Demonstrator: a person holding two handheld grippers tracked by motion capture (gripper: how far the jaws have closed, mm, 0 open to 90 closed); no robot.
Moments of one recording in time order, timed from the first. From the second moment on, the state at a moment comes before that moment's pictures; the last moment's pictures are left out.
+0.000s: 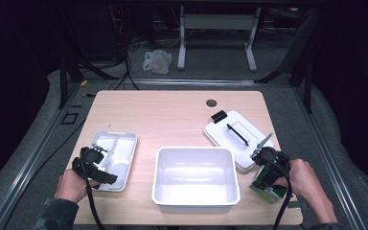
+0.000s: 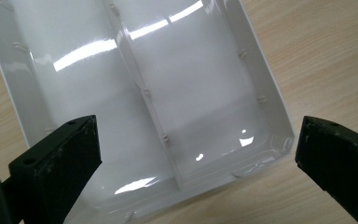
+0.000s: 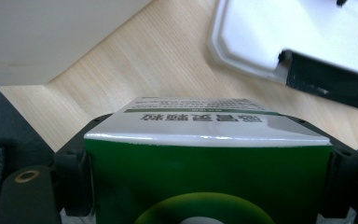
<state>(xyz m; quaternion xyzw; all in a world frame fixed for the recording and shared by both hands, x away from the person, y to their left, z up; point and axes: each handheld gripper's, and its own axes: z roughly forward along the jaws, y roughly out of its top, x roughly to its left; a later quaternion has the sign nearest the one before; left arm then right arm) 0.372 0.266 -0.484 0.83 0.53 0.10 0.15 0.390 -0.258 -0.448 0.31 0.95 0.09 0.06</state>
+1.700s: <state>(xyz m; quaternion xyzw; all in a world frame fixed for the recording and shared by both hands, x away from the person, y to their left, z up) 0.373 0.265 -0.486 0.83 0.52 0.09 0.15 0.381 -0.170 -0.311 0.05 0.99 0.11 0.05</state>
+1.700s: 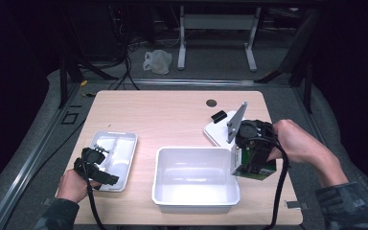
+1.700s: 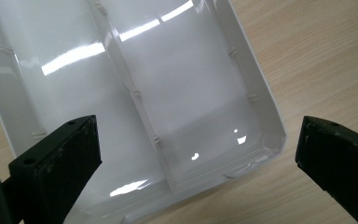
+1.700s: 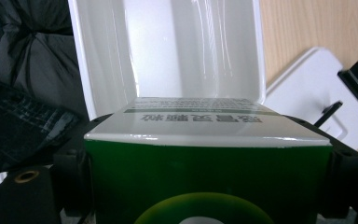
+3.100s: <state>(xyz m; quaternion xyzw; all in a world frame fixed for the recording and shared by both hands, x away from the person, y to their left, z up) 0.374 0.266 -0.487 0.83 0.52 0.09 0.16 0.407 -0.088 -0.445 0.00 1.00 0.05 0.01</state>
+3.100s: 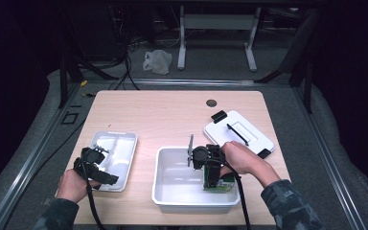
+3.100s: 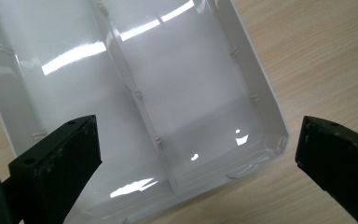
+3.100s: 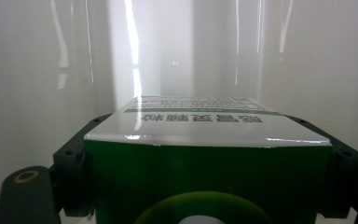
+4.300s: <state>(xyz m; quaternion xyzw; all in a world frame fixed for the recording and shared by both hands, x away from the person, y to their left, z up) 0.374 0.264 -0.488 0.84 0.52 0.09 0.15 0.408 -0.078 -0.478 0.04 1.00 -0.02 0.01</state>
